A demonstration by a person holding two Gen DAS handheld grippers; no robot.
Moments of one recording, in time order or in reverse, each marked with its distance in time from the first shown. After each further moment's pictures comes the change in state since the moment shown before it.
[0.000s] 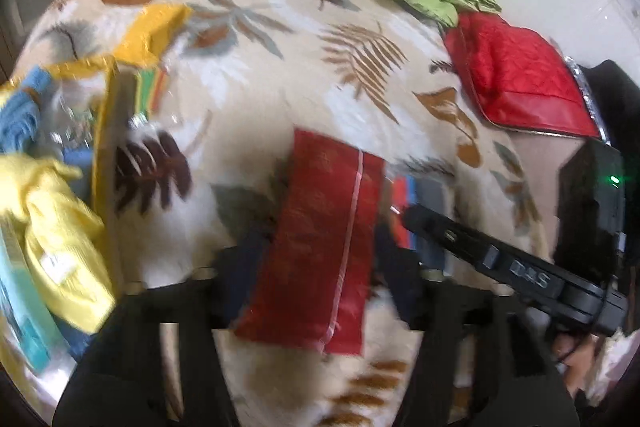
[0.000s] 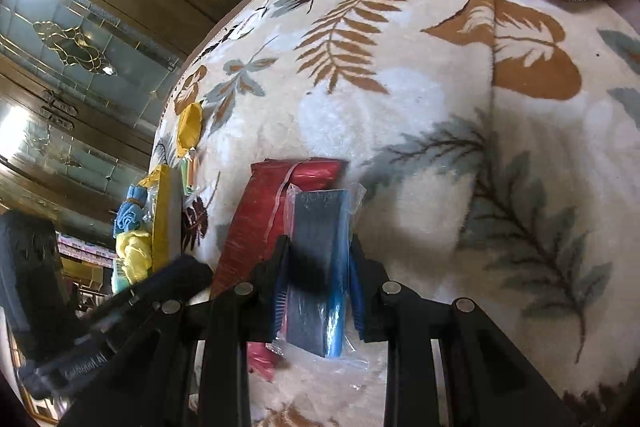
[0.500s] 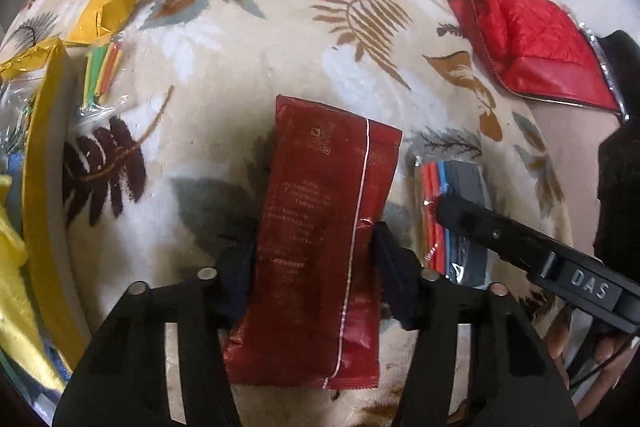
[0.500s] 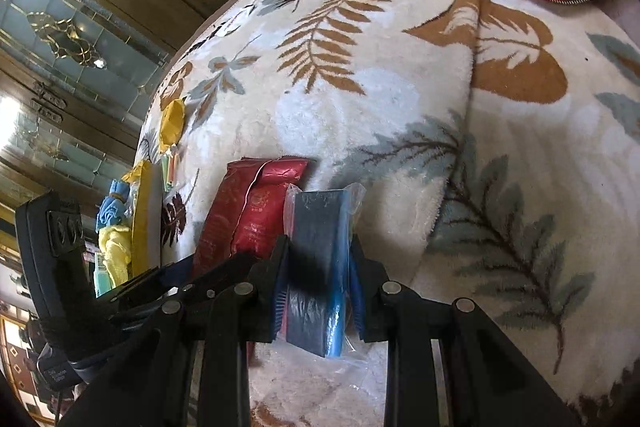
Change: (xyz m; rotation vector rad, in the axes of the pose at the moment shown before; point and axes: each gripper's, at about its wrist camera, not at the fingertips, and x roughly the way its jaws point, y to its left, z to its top) left arm 0.046 -0.001 -0.002 0.055 0.092 -0.011; right arm 0.000 -0.009 -0.002 -0.023 0.006 -0.044
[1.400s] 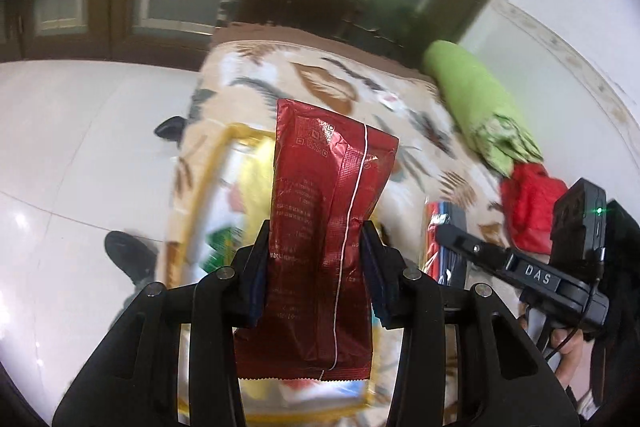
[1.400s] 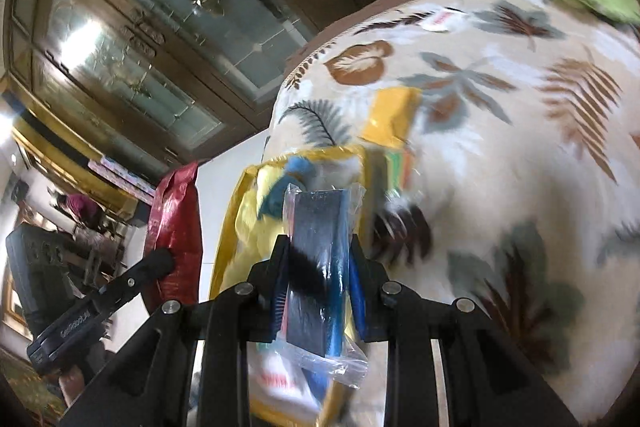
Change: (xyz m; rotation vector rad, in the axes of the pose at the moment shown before) left arm -0.221 0.175 -0.053 -0.366 -0.406 0.116; right arm 0.036 0.210 0.006 -0.290 0.030 0.230
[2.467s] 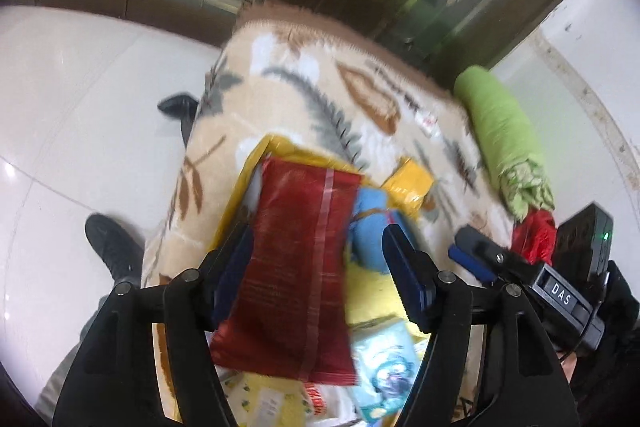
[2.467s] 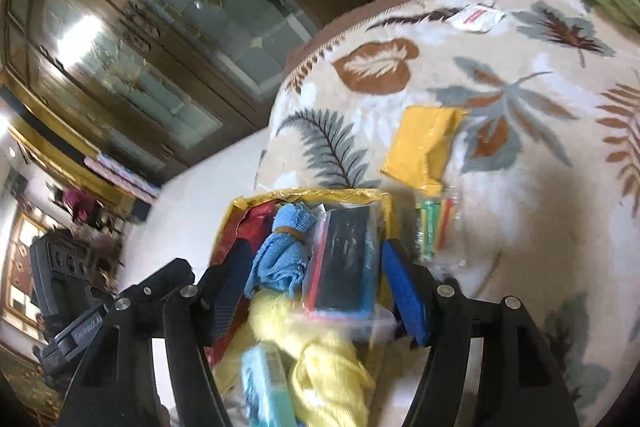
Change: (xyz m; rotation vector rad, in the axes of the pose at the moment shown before) left arm 0.048 0.048 0.023 -0.160 -0.014 -0.030; right arm 0.047 -0.005 0.034 0.000 0.001 0.029
